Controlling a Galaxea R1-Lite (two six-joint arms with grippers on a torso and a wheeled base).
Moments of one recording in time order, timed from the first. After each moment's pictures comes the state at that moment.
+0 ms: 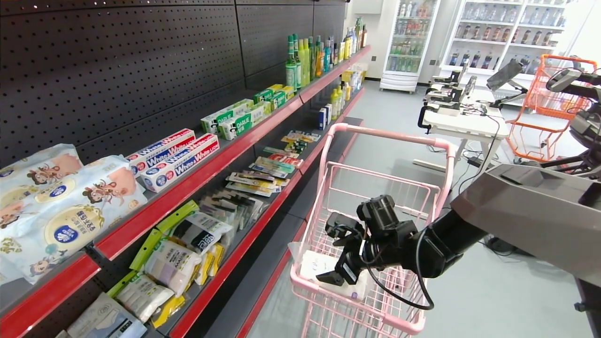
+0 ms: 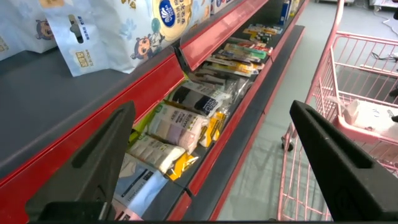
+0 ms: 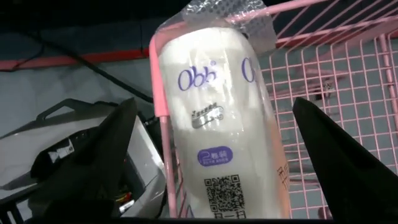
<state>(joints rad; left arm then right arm) 0.00 0.00 0.00 0.00 0.05 0.01 0.53 2.29 -1.00 -0.47 0.34 -0.41</state>
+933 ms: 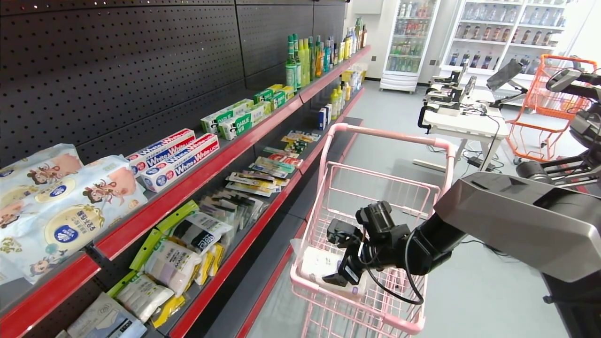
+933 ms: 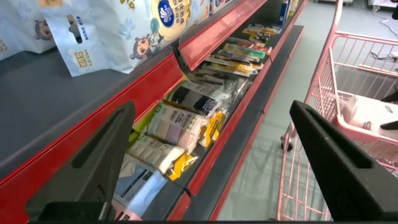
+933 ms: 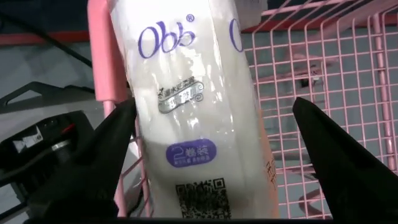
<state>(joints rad) 0.00 0.00 0.00 0.00 0.05 0.01 0.48 2.40 -1.07 -0.46 0.30 -0.50</state>
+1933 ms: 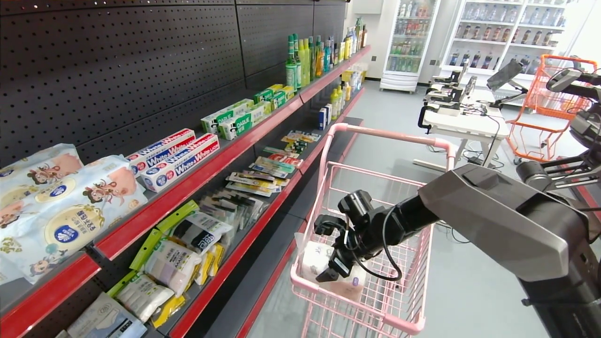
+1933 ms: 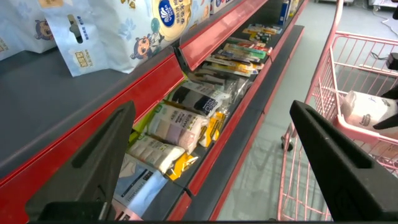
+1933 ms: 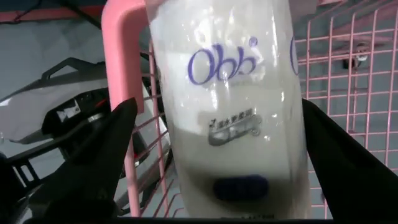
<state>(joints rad) 0.00 0.00 0.00 0.00 0.05 0.01 0.50 2.49 -1.43 0.02 0.35 -0.50</state>
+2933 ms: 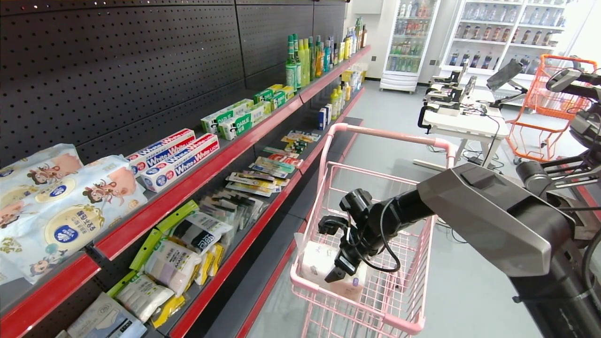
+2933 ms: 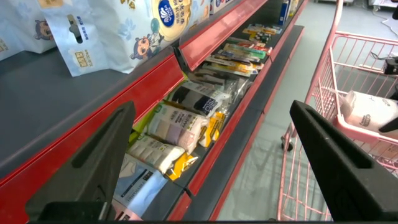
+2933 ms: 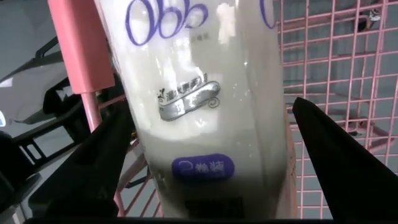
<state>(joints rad) 0.00 0.00 0.00 0.00 0.05 0.01 0.47 2.54 -1.57 0.24 0.30 -0.52</state>
